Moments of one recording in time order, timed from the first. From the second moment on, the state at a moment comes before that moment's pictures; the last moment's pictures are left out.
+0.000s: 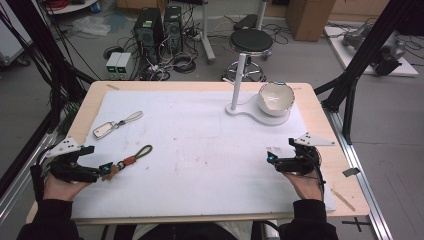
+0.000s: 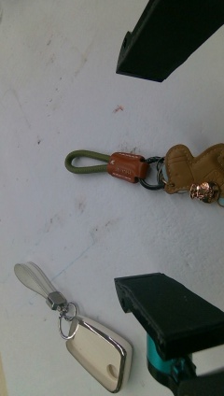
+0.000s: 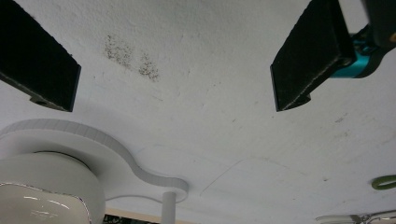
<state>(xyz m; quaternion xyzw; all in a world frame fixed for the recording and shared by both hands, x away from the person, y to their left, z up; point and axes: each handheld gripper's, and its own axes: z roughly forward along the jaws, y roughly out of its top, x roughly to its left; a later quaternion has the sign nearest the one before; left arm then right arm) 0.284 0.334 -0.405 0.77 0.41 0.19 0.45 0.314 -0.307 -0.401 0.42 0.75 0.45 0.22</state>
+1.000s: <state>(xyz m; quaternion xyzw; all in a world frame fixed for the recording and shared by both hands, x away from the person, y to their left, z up) 0.292 0.312 -0.405 0.80 0.39 0.17 0.43 0.315 -0.303 -0.405 0.42 0.76 0.44 0.23</state>
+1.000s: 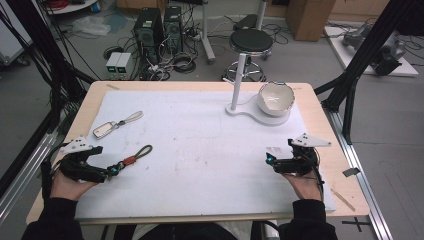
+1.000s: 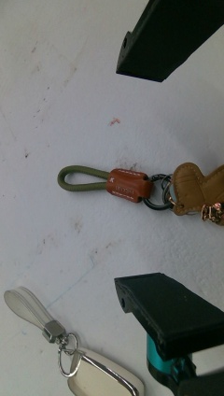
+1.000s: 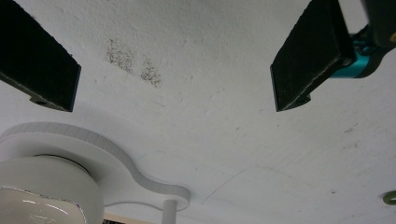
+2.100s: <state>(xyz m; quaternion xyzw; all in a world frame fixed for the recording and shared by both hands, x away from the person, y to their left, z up) 0.330 0.275 -0.419 0.88 0.35 0.10 0.32 0.318 -0.307 -0.405 0.42 0.76 0.43 0.23</state>
